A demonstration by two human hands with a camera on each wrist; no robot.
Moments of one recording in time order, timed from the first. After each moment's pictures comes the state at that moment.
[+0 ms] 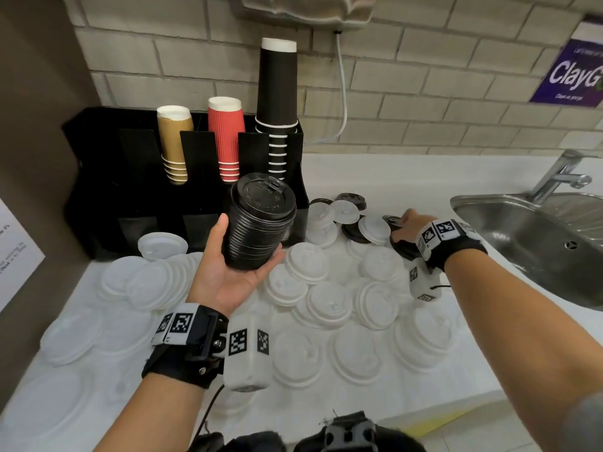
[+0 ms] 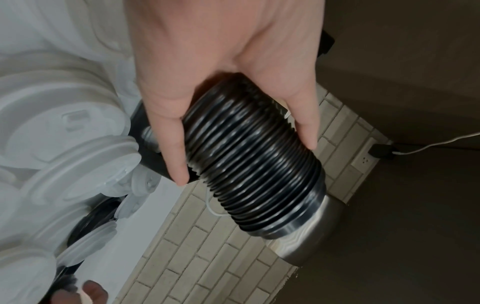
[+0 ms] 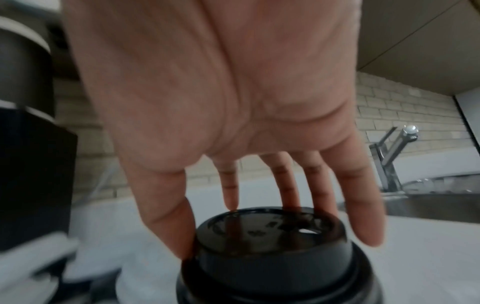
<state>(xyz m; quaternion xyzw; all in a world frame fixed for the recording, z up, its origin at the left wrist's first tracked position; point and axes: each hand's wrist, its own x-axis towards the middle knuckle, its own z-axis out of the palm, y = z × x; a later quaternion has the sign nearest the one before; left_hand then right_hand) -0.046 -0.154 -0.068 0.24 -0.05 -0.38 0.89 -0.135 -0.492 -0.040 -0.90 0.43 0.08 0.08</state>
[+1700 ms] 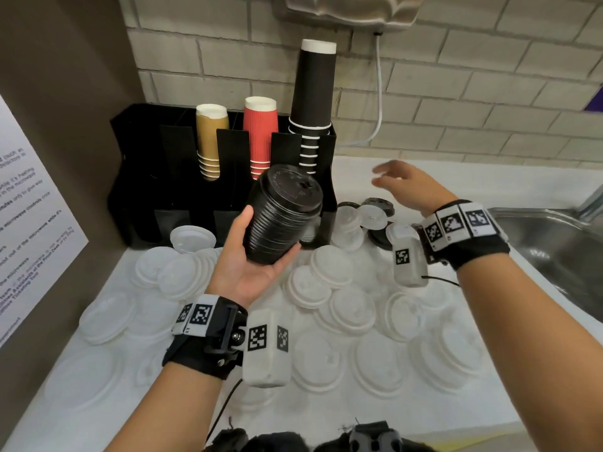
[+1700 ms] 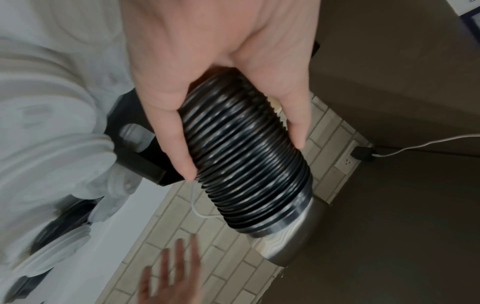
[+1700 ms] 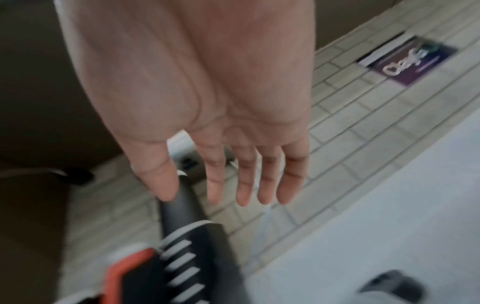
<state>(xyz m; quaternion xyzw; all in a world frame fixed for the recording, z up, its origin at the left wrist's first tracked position) -0.038 -0.146 -0.061 0.26 -0.04 -0.35 0.90 -0.090 -0.413 0.032 -0.90 0.21 -0.14 0.36</state>
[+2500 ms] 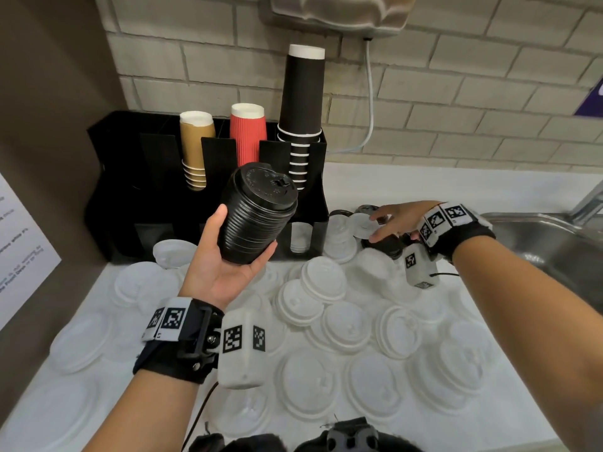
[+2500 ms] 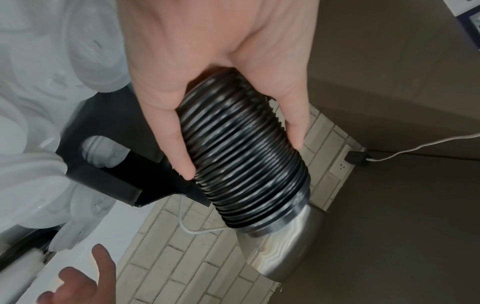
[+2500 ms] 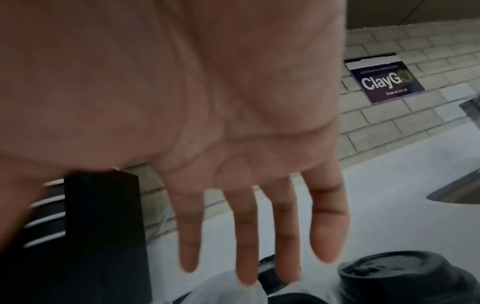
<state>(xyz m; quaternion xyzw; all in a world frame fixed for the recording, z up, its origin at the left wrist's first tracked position) -0.012 -0.143 -0.054 0.31 -0.05 -0.31 0.90 -0.062 -0.474 -0.004 -0.92 0.27 0.21 0.16</state>
